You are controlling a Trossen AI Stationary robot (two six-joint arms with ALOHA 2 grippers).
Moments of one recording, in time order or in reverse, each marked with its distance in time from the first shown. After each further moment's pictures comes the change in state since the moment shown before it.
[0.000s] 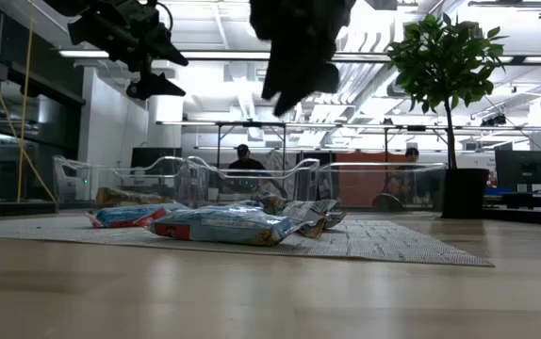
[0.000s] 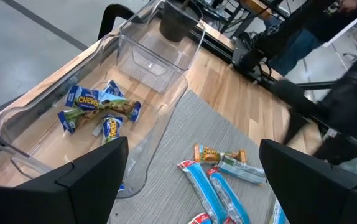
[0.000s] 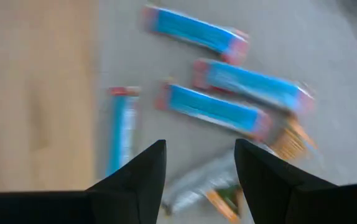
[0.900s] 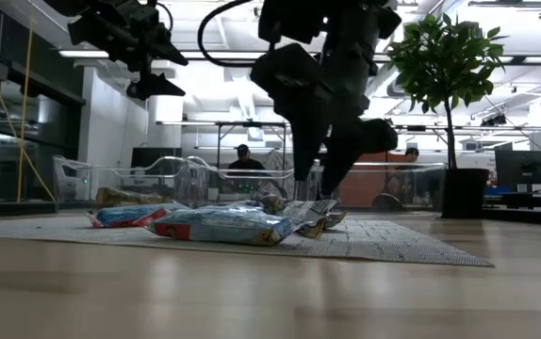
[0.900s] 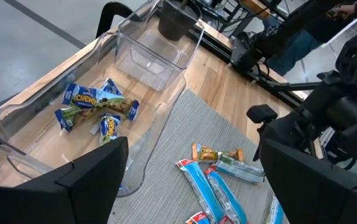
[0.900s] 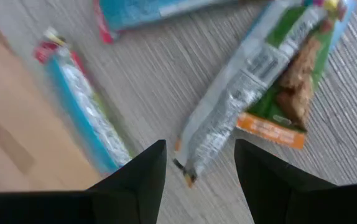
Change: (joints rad) left arm 0.000 0.000 0.000 -0.005 0.006 -0.006; right arm 0.042 0.084 -0.184 0.064 -0.127 0.548
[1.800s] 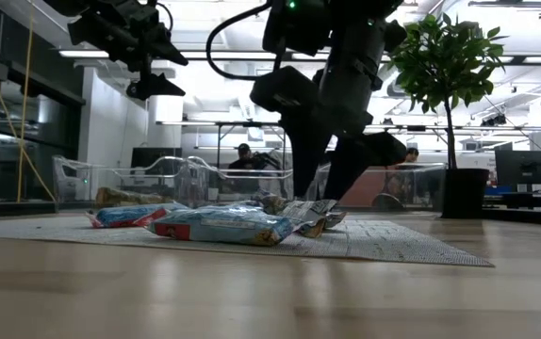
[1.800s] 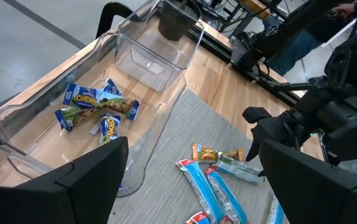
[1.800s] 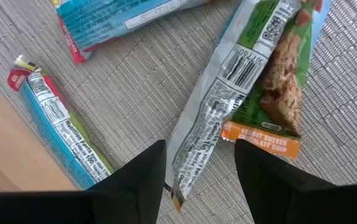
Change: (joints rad) left arm 0.000 0.000 0.000 0.001 0.000 0.001; right arm 0.000 0.000 -0.071 0.087 0.049 0.109
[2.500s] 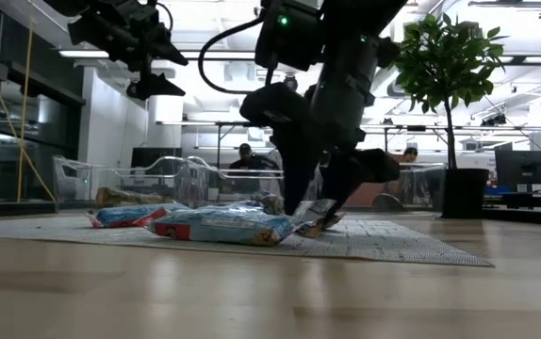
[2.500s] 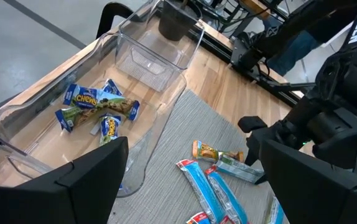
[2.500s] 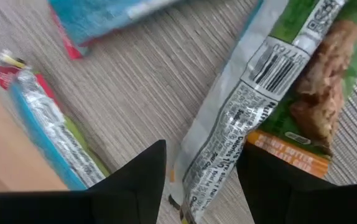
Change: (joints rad) left arm 0.000 0.000 0.000 0.000 0.000 0.000; right arm -0.001 0.058 0.000 0.071 -0.039 0.000
